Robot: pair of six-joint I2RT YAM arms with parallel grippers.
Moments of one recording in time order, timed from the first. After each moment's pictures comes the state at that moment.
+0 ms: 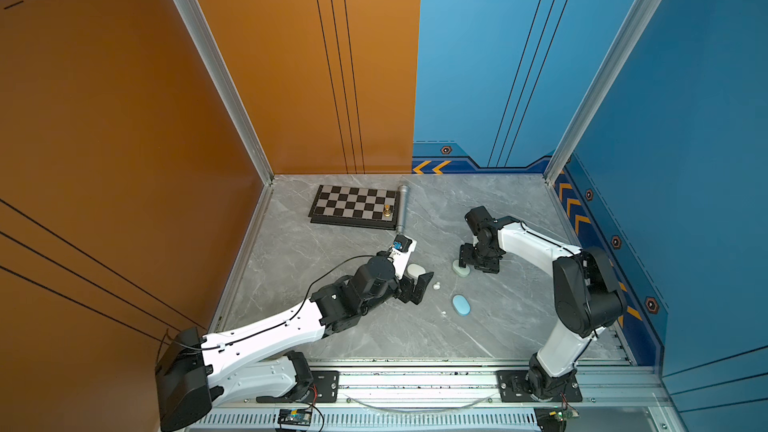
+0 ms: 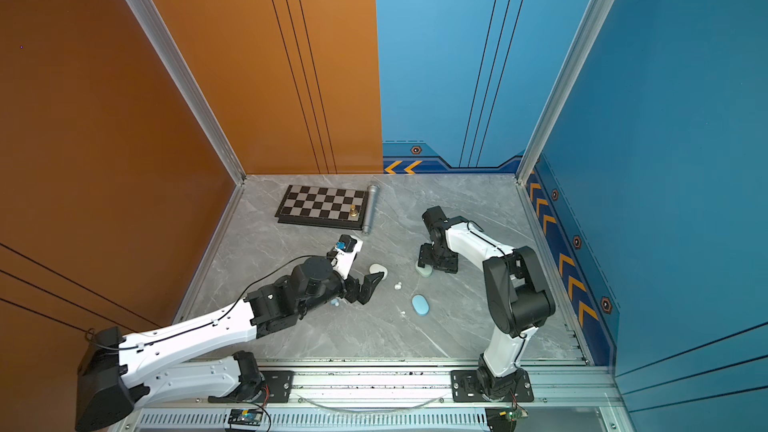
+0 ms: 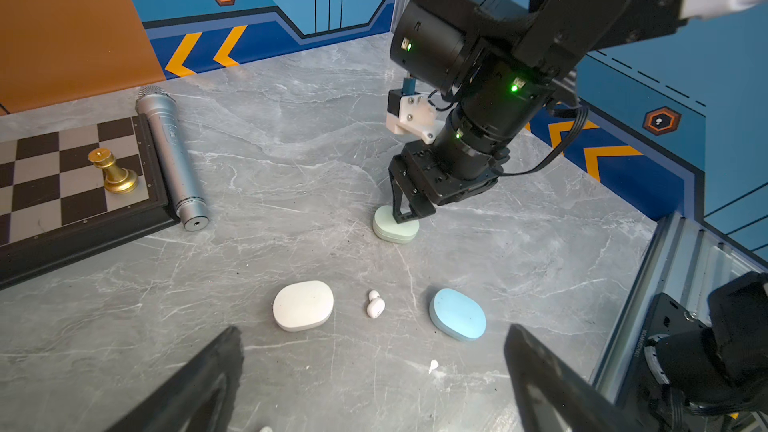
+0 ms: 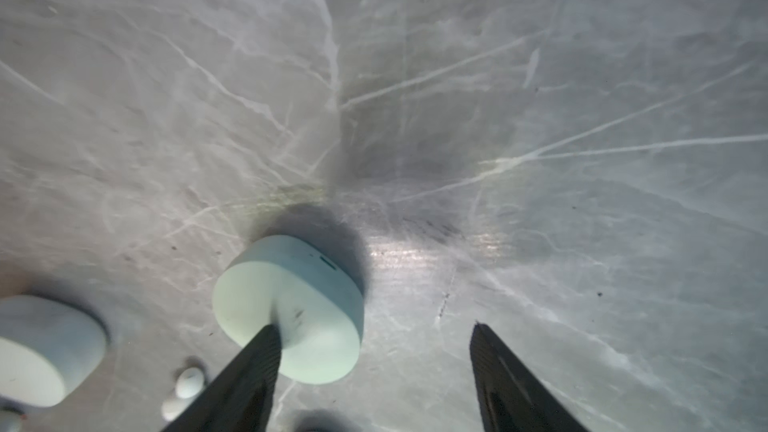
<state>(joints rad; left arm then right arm) -1.00 1.10 0.75 -0.06 -0.21 -0.30 0.35 1.76 1.18 -0.83 -0.02 0.51</state>
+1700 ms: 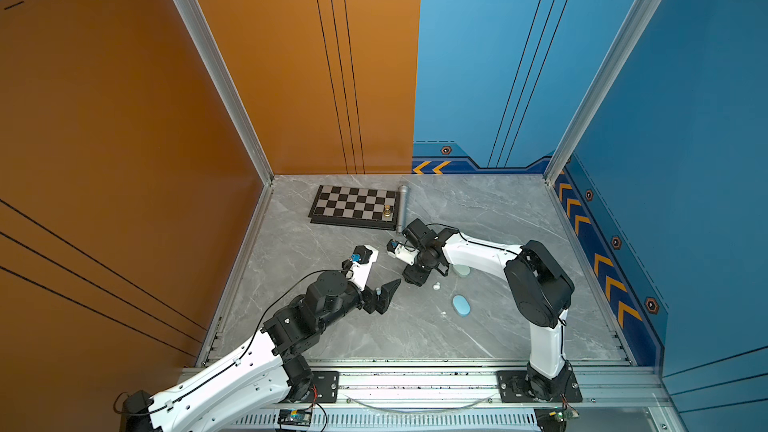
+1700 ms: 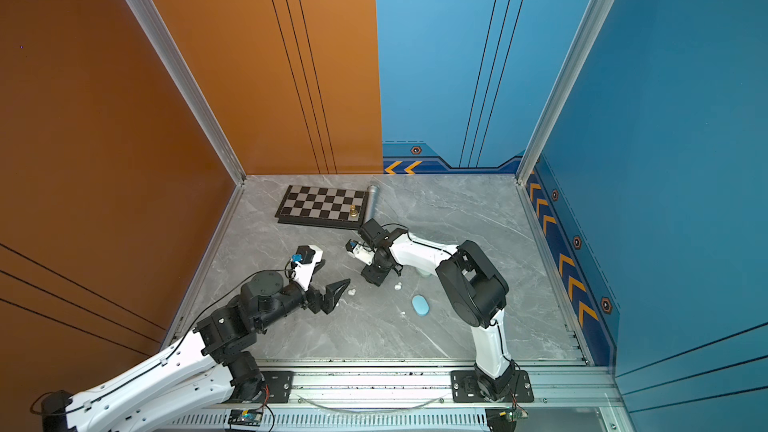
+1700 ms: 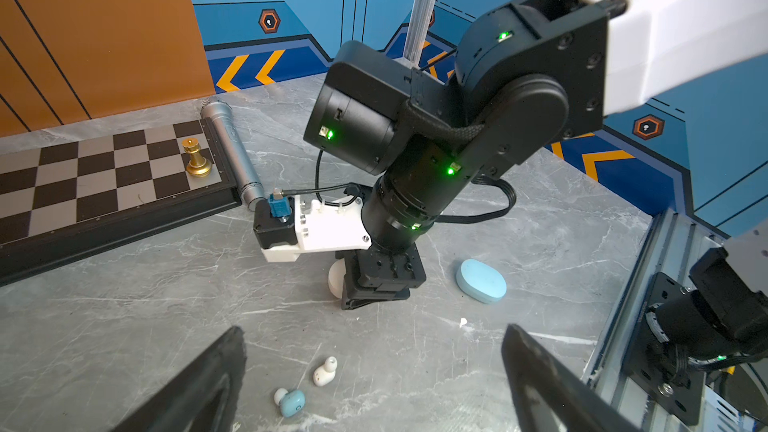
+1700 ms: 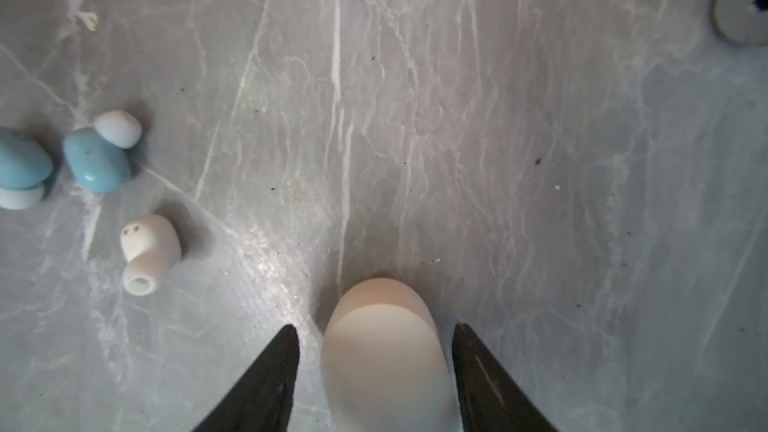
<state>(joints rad) -0.85 0.70 0.55 -0.17 -0.10 -0.22 0.75 1.98 1.36 -0.62 -0.10 -0.30</state>
